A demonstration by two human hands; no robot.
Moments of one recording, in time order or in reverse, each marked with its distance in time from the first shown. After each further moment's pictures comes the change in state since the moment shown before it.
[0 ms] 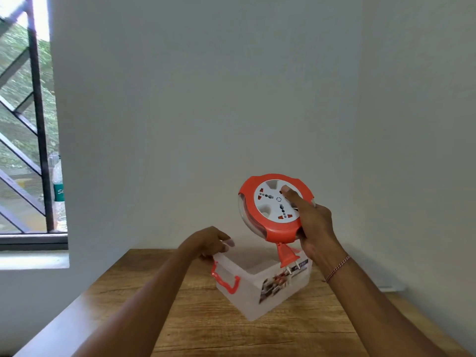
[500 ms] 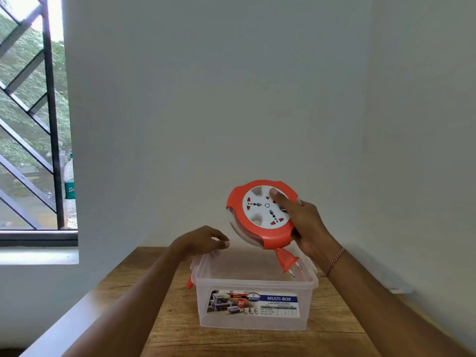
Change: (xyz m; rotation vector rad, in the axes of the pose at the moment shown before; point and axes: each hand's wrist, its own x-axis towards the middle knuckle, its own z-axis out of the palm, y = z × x) left_hand -0.008 -0.032 -0.017 0.001 0.032 0.109; right_hand 0.012 0.011 0.019 -0.164 -0.236 0.019
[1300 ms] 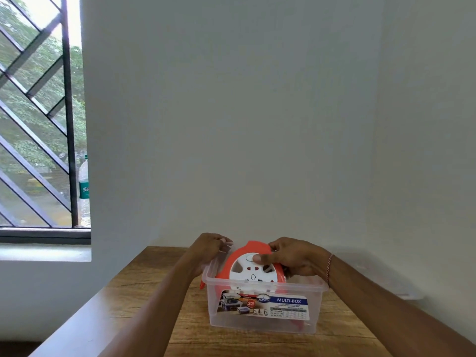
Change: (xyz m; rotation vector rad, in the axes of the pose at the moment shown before) left_hand -0.016 -0.008 0.021 -0.383 0.206 -0.114; right_hand -0.001 0.046 0.007 -0.647 -0.547 0.440
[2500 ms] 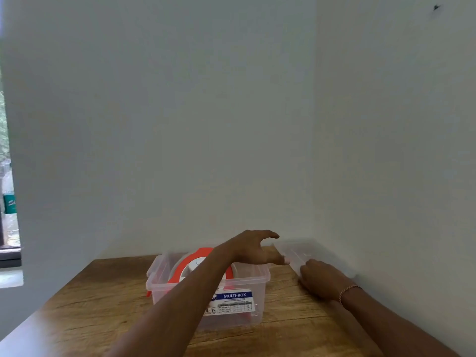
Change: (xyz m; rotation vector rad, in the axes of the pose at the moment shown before) left_hand -0.013 0.129 0.145 0.531 -0.427 0.513; right_hand -0.069 0.165 -0.089 -1.131 0.521 0.092
